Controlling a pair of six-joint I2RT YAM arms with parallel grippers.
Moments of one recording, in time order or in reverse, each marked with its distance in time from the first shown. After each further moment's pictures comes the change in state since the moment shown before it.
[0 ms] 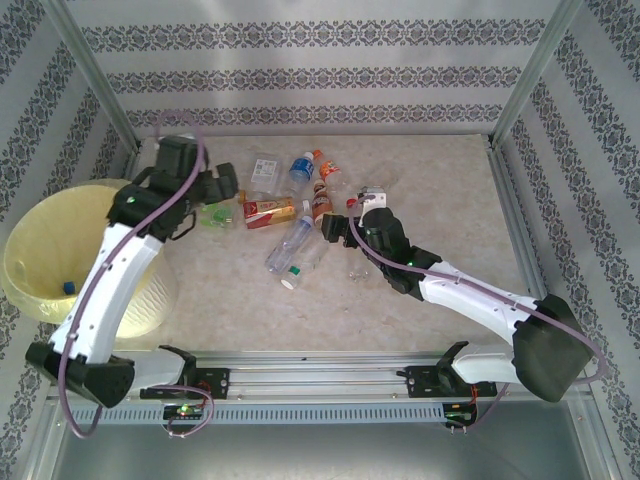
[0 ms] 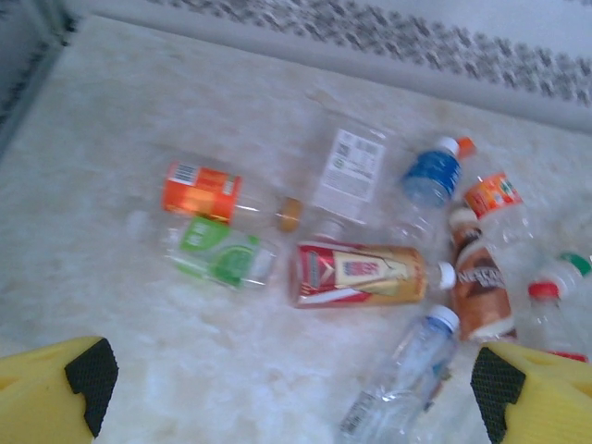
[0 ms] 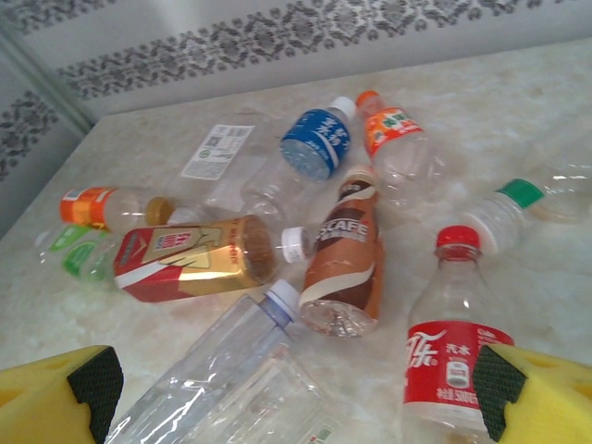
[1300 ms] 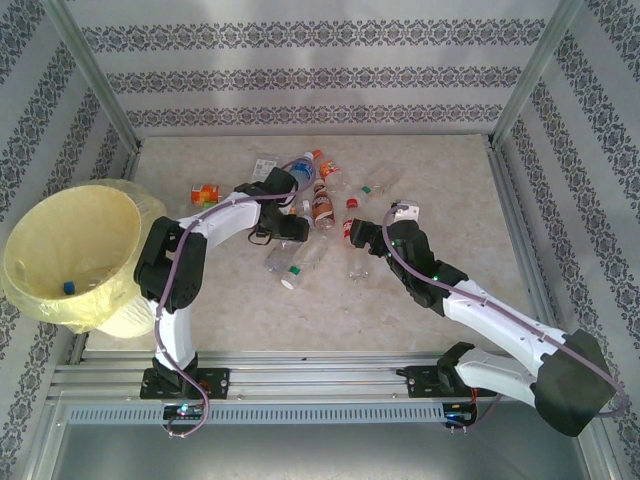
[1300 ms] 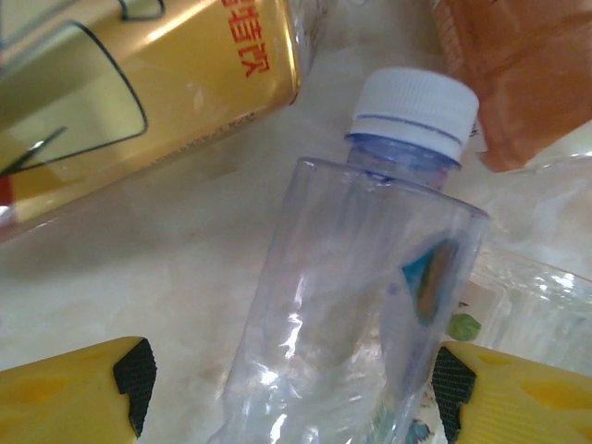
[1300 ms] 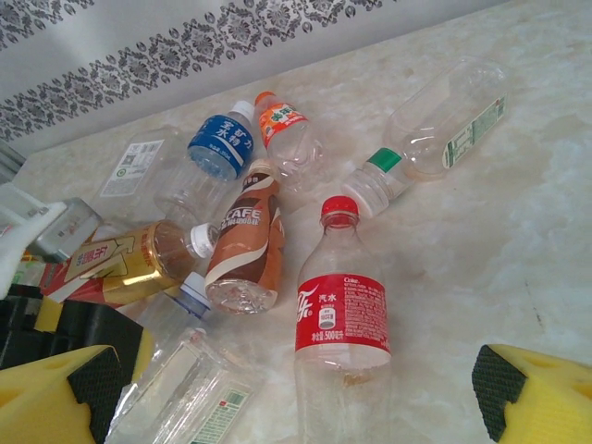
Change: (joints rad) left arm -0.124 0.649 -0.134 0.302 0.380 0.147; right arm -0.080 -0.209 -0.140 -0.105 0.051 0.079
